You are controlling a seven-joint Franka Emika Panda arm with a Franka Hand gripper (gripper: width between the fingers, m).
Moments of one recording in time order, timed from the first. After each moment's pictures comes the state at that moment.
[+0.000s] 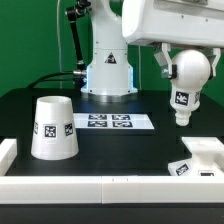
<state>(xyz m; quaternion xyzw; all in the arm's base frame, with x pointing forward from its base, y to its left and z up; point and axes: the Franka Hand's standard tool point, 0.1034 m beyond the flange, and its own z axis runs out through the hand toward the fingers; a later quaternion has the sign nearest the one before) 0.596 0.071 0.158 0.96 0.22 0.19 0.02</state>
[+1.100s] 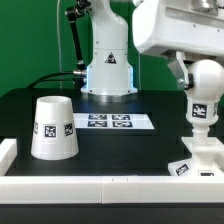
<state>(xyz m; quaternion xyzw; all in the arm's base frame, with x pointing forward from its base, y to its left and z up) 0.618 0.096 0.144 0.94 0.23 0.25 0.02</state>
